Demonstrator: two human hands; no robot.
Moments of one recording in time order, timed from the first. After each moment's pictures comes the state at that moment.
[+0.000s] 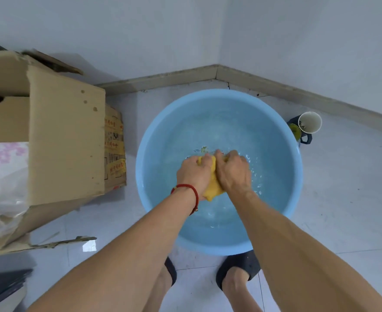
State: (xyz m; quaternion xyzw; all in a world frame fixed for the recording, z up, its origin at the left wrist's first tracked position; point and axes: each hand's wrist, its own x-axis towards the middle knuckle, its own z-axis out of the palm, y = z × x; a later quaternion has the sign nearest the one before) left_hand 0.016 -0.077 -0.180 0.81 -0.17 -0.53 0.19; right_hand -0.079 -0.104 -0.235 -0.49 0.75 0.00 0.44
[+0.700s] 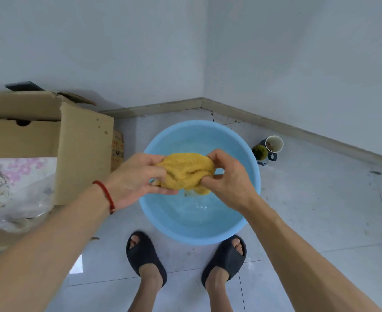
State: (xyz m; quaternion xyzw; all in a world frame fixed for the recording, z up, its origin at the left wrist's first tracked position) left_hand 0.095 -0.070 0.007 0.60 -0.20 -0.74 0.24; right_hand -0.126 -0.104 -0.052 -0.60 0.51 -0.20 0.59
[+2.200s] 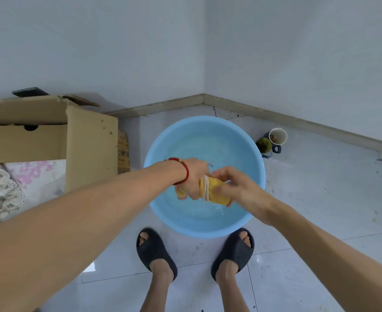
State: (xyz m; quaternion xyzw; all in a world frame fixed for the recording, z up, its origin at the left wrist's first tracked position) left_hand 0.030 -0.119 -0.032 0.50 -0.63 -0.51 -0.30; right_hand -0.155 -0.086 -0.056 -0.49 0.51 -0.05 0.71
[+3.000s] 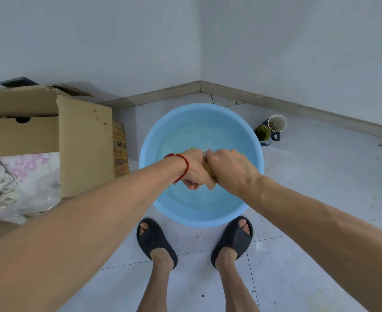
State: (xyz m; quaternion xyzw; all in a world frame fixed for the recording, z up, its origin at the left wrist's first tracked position) left_hand 0.016 -0.107 -0.041 0.61 -0.47 -0.61 -0.18; right_hand -0.116 -0.111 -0.040 -0.85 0.42 0.18 0.28
